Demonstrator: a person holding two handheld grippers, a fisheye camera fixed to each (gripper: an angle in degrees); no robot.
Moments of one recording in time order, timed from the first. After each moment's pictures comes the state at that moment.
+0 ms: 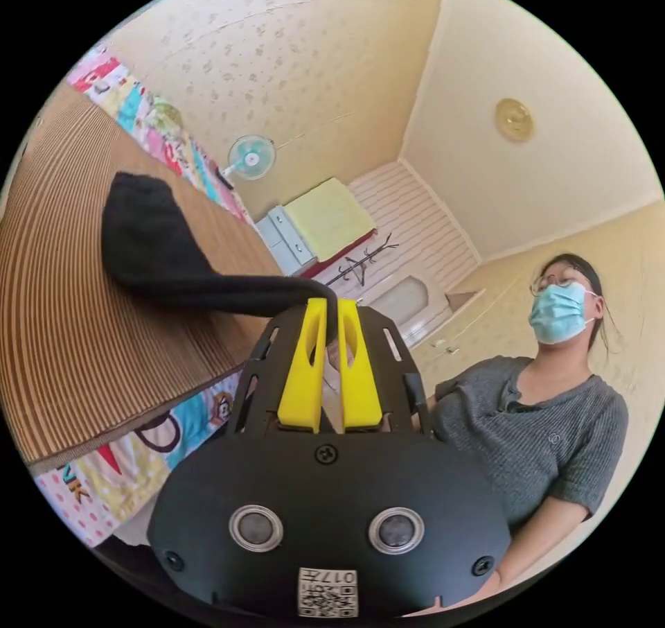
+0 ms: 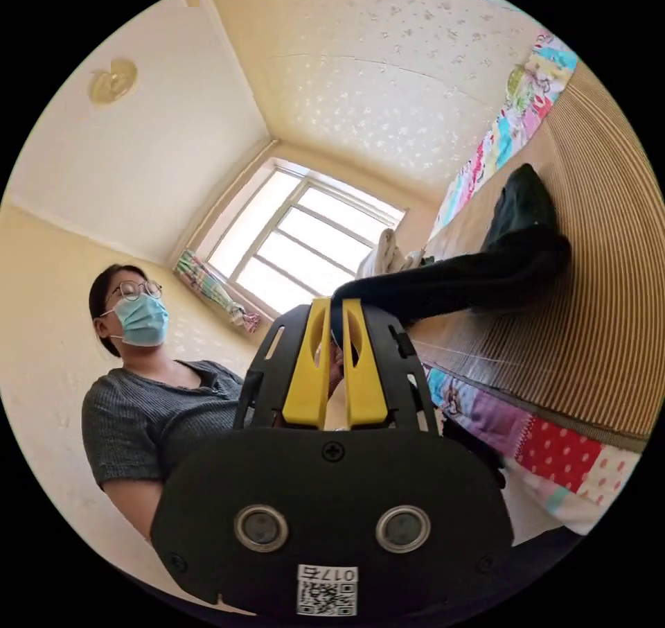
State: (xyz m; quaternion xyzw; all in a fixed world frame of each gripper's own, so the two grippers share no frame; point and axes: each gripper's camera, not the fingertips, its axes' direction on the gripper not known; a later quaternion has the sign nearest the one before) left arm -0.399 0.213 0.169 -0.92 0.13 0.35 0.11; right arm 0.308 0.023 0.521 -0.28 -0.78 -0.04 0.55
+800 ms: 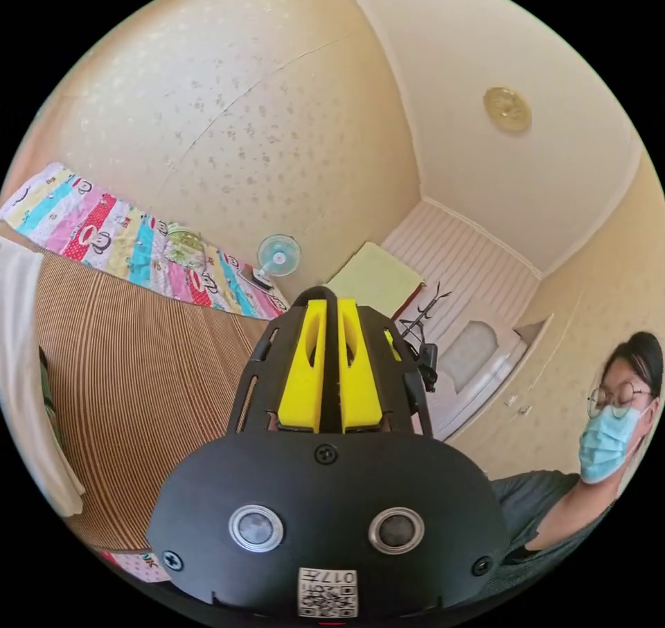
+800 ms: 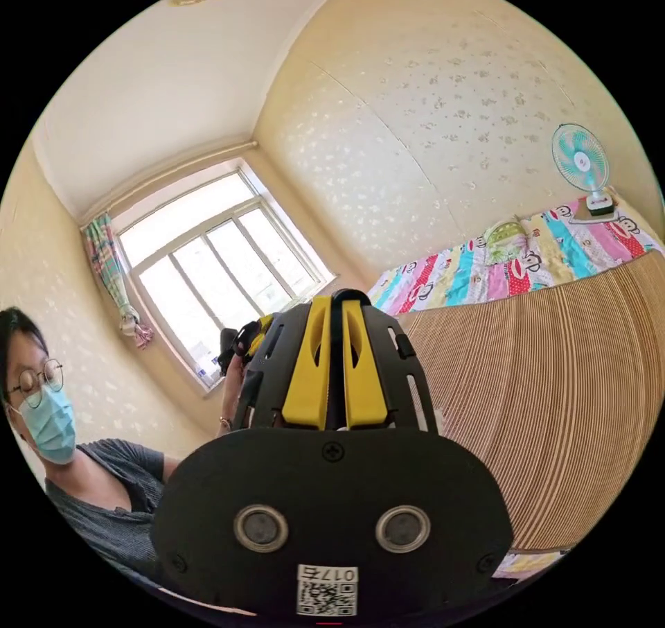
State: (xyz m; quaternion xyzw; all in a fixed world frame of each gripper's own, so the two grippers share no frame) left arm -0.275 0.384 0.086 -0.81 0.21 0.51 0.21; right arm 0.168 -0.111 0.453 -0.16 -0.62 -0.13 0.76
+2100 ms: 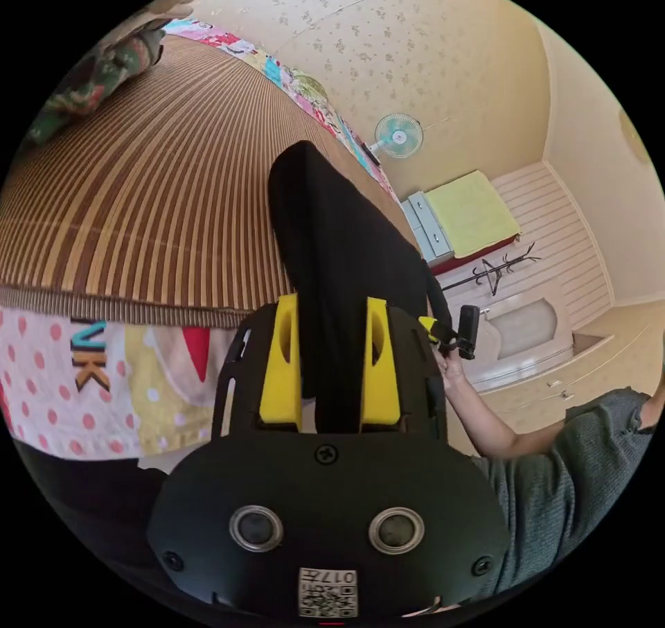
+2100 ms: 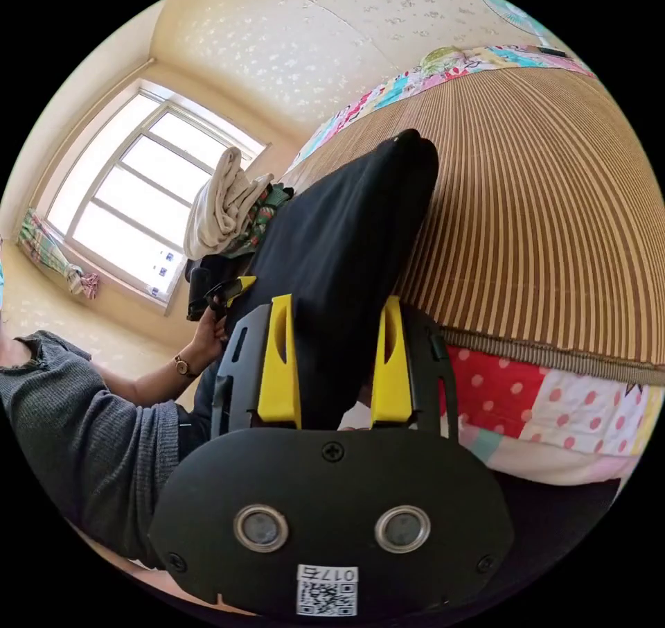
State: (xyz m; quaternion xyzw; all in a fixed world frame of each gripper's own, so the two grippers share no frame) left arm -0.555 0.208 0.202 -0.81 -0.06 0.56 0.17; right arm 0.269 0.190 0.582 -0.41 -0.52 -0.17 0.73
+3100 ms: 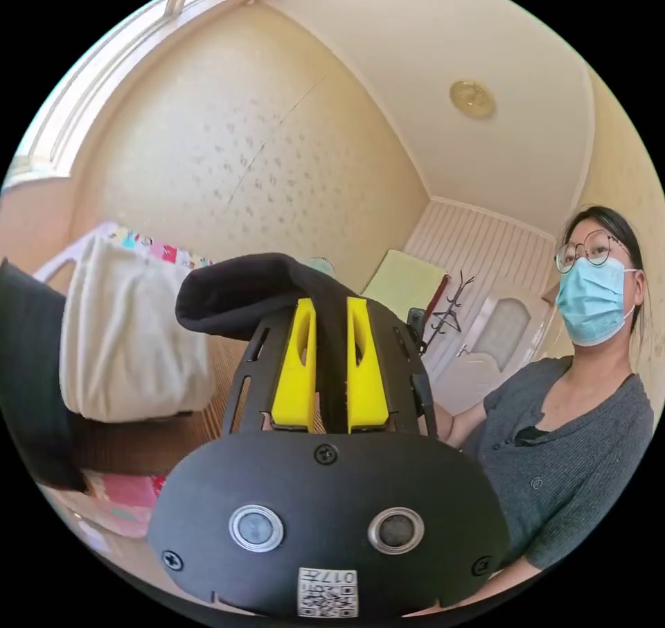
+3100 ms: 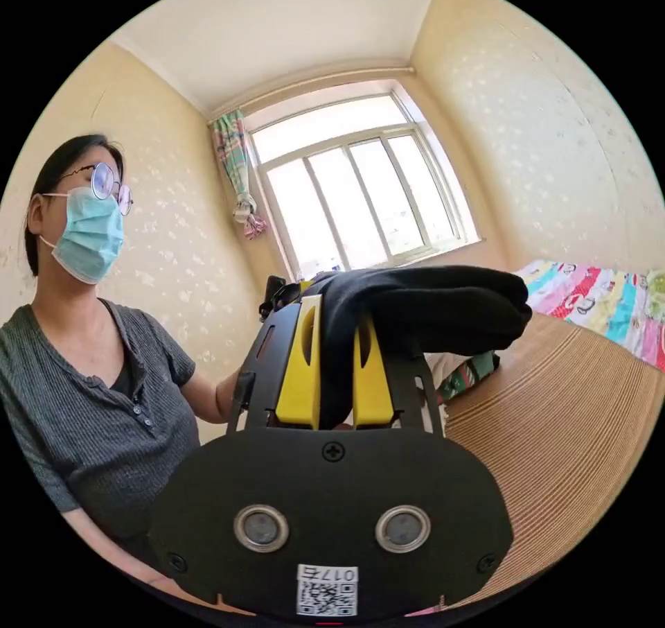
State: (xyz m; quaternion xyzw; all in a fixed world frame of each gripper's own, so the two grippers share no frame) left arm -0.092 0.178 0.087 -0.71 0.31 0.59 0.22; right arm 0.081 0.046 0.305 -0.11 -0.80 -0.33 0.49
